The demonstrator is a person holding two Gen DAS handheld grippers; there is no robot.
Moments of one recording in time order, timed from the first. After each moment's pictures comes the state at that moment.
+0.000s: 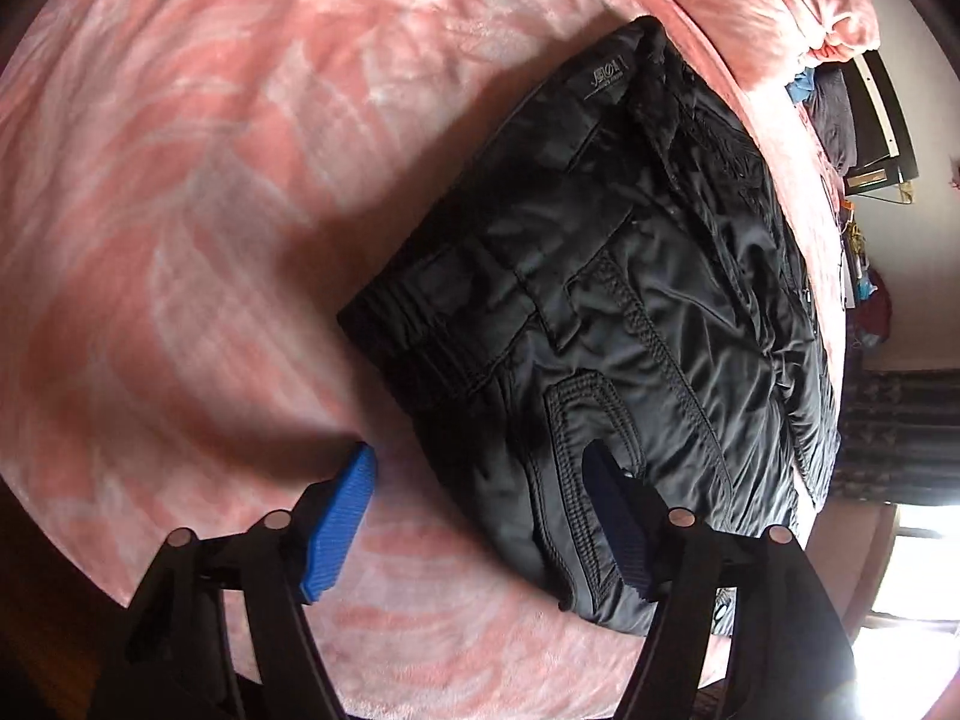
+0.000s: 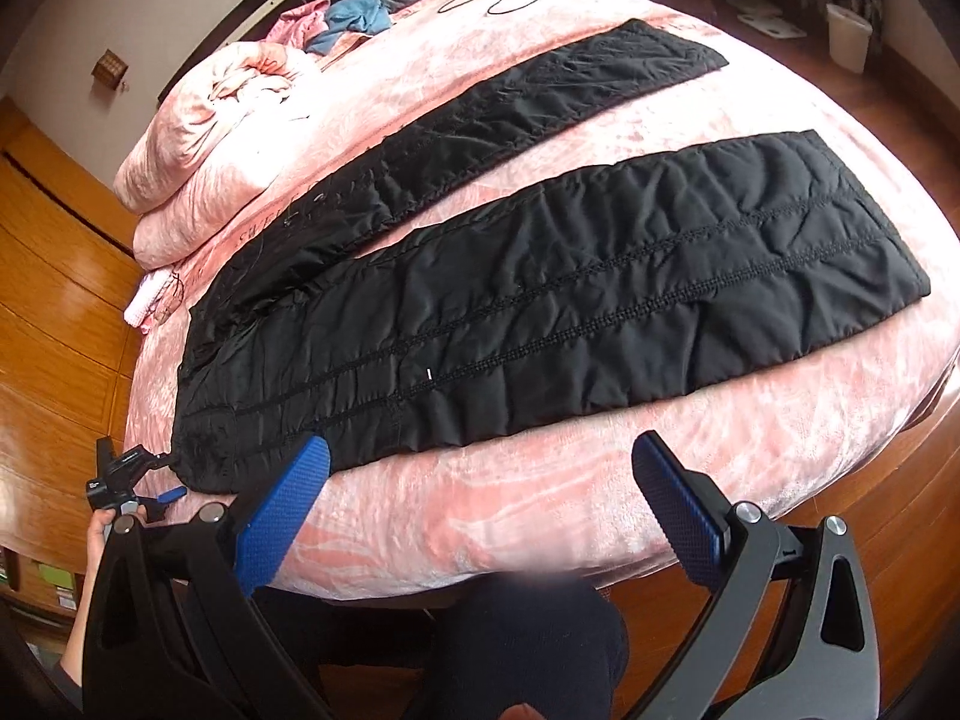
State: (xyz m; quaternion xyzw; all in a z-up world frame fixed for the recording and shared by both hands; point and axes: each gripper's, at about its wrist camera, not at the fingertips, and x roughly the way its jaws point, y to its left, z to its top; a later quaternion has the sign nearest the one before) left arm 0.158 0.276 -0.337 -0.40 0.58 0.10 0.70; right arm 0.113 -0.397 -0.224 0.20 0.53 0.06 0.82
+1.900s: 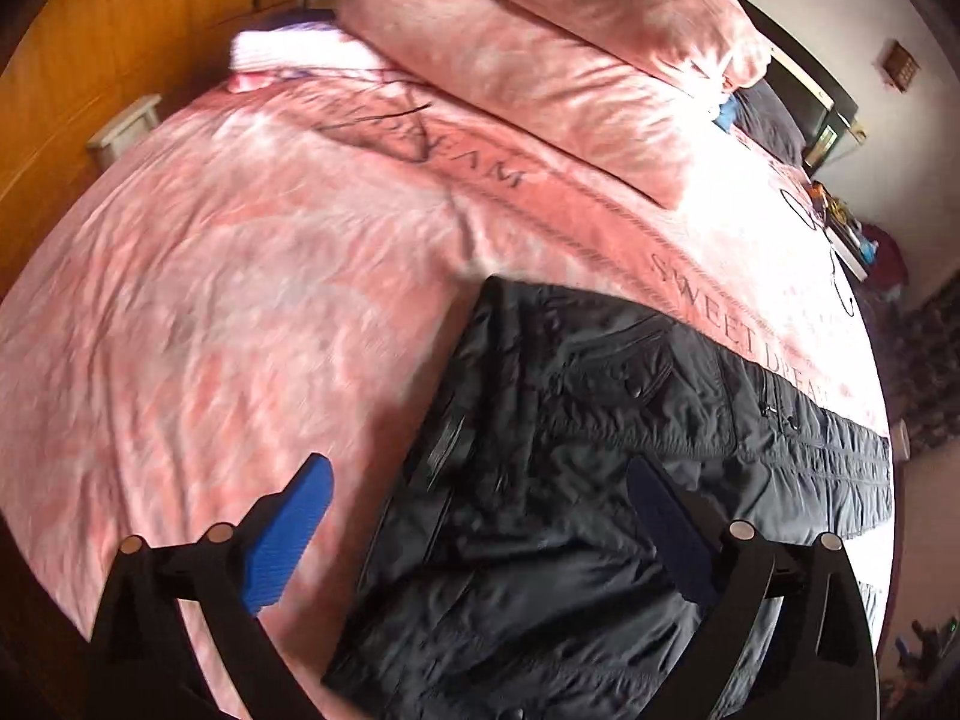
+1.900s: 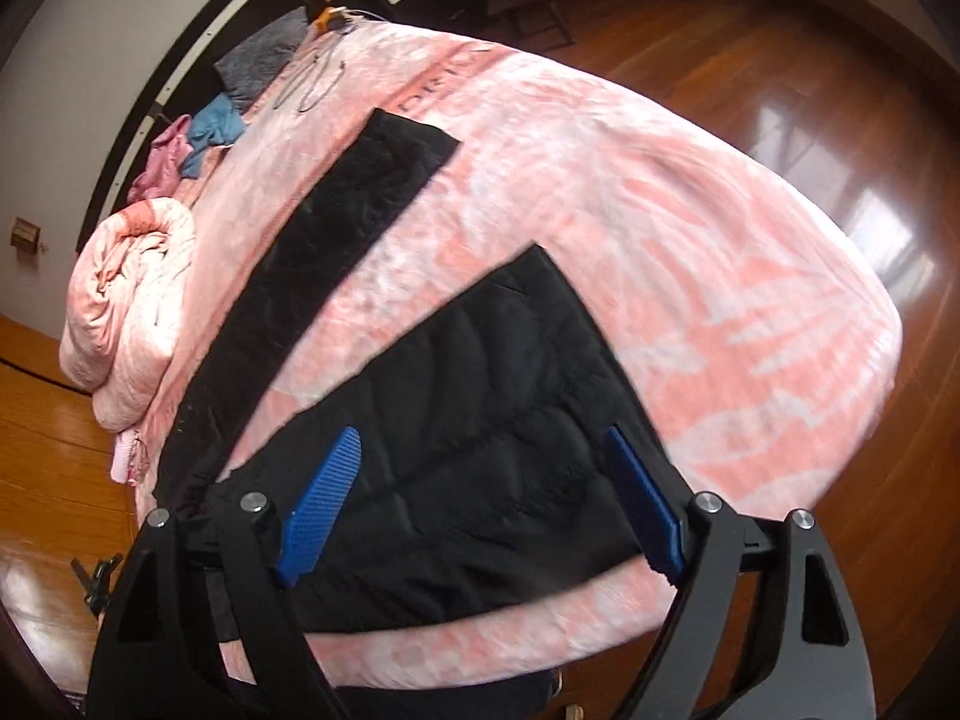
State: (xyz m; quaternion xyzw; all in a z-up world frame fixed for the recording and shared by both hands) left arm 0.310 0.316 -0.205 -0.20 0.50 0.10 0.84; right arm 0.218 -0.637 -0.232 0.31 0.52 -0.01 0.80
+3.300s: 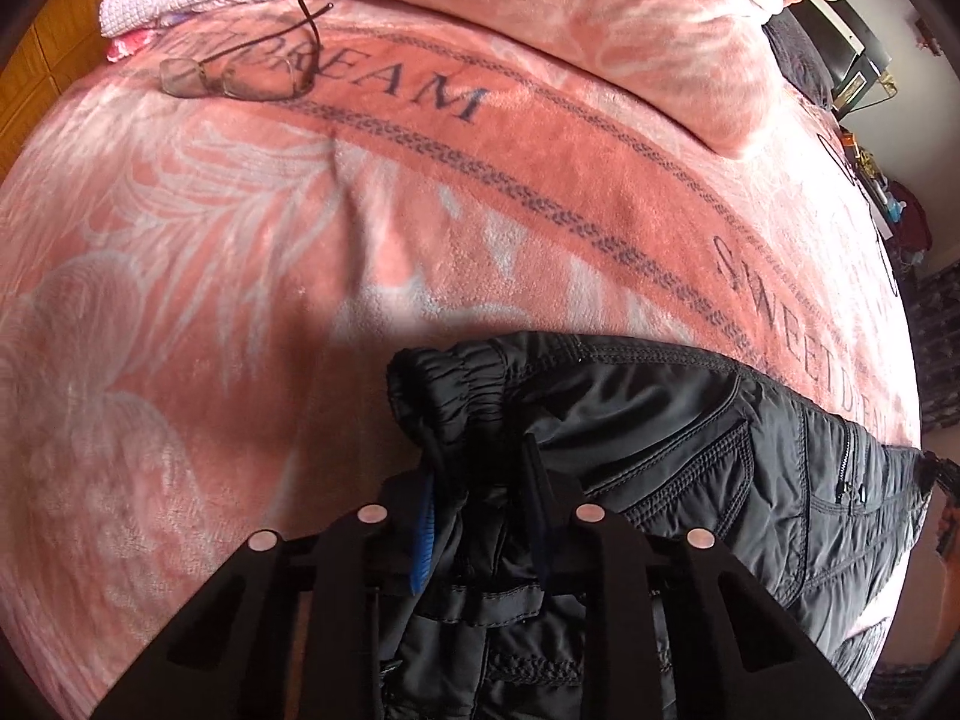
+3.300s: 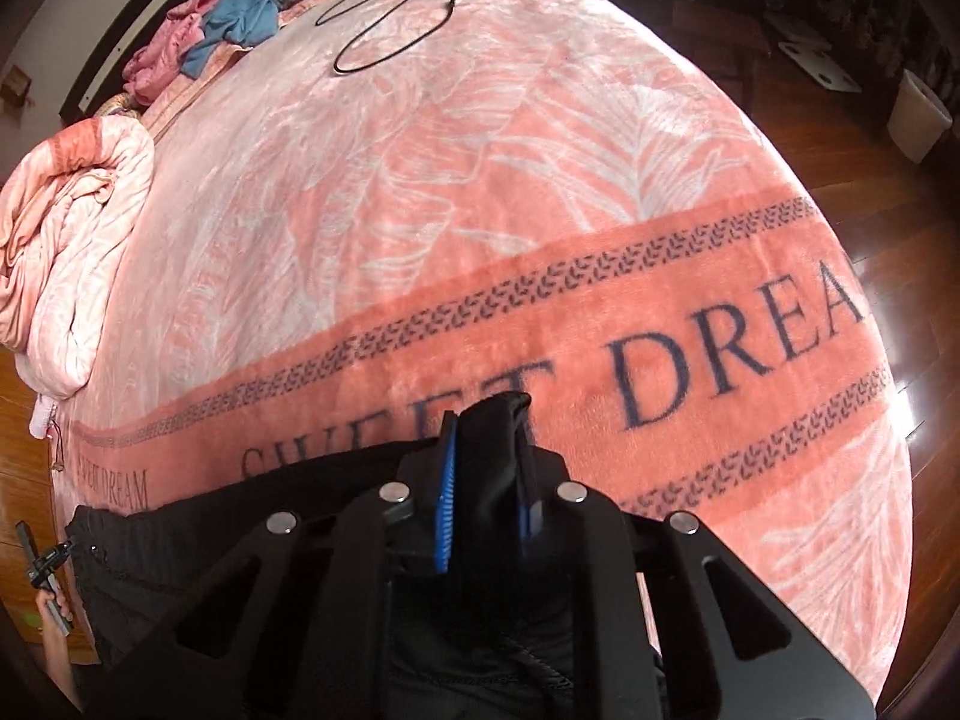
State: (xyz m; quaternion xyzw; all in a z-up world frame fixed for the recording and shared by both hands) left arm 0.449 0.309 -0.305 -0.20 0.57 0.09 0.80; right arm 0.632 -0.605 -0.301 0.14 0.57 0.04 0.81
